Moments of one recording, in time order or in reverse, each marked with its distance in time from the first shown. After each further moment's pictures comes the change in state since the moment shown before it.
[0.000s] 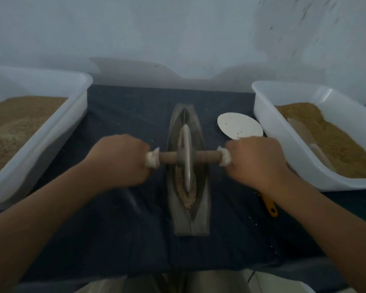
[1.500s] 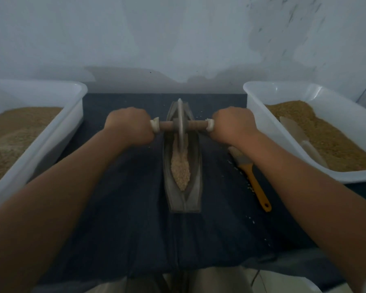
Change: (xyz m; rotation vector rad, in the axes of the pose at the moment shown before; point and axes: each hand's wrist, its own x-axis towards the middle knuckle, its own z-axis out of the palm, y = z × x) left_hand 0.098 0.002 -0.020 0.011 -0.131 -0.208; right_hand 0.092 0.019 0.018 -0.053 -0.247 0.147
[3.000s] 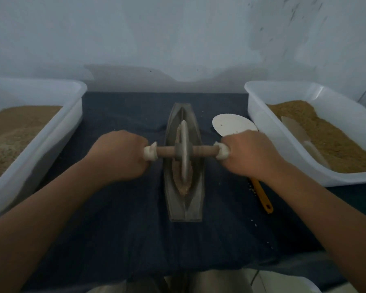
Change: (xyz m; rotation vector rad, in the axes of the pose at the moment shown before) left_hand -0.065 -0.022 0.032 -0.043 0.110 0.170; right_hand -0.081 0.014 0.007 0.199 0.076 -0.127
